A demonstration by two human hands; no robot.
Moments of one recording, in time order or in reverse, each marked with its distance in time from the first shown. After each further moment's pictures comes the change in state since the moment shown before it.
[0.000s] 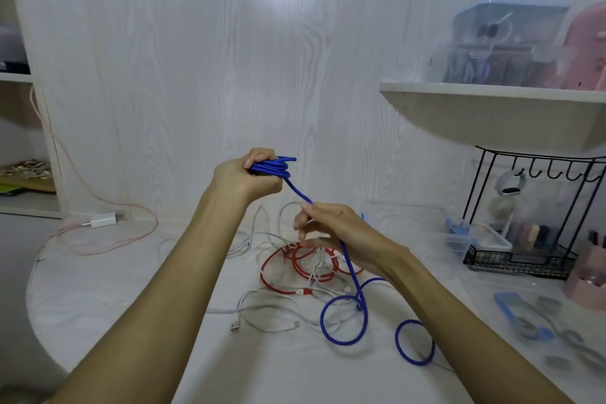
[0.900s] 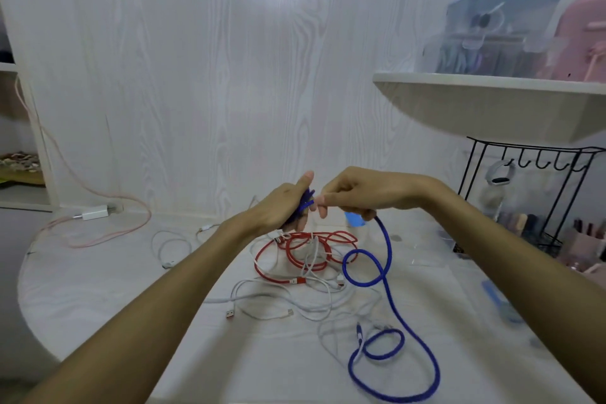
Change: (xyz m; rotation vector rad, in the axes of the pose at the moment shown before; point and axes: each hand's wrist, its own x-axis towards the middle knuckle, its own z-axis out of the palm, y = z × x) left_hand 0.025 -0.028 -0.057 2.176 -0.309 0.271; right_hand -0.007 -0.066 -0.037 -0.879 -0.228 0.189
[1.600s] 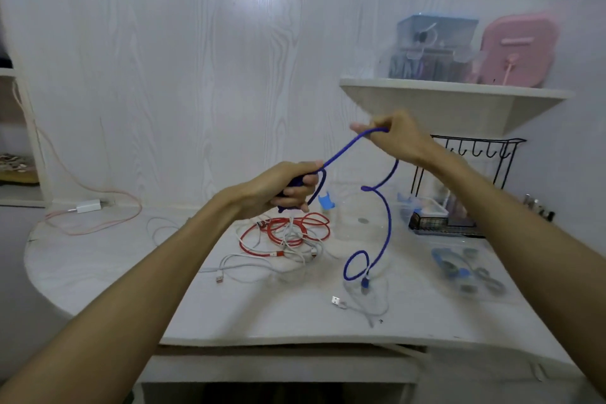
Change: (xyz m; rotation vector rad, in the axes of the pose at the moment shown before) left_hand -0.073 0.073 0.016 -0.428 -0.311 0.052; right_hand -0.093 0.017 -0.036 -0.123 0.808 0.002
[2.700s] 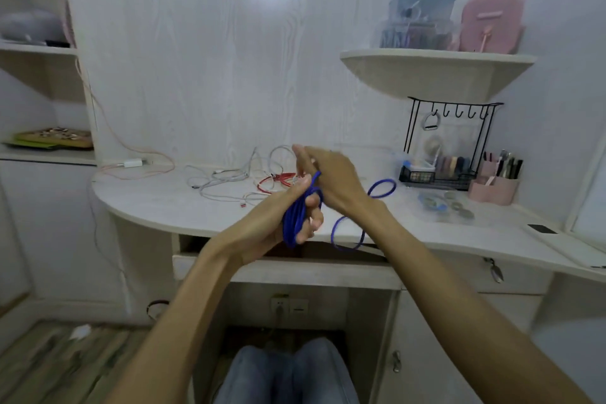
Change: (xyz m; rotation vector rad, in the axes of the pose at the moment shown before) left_hand -0.180 -0.075 0.132 -0.218 -0.031 0.134; right_hand -0.206 -0.108 0.106 -0.054 0.031 -0.097
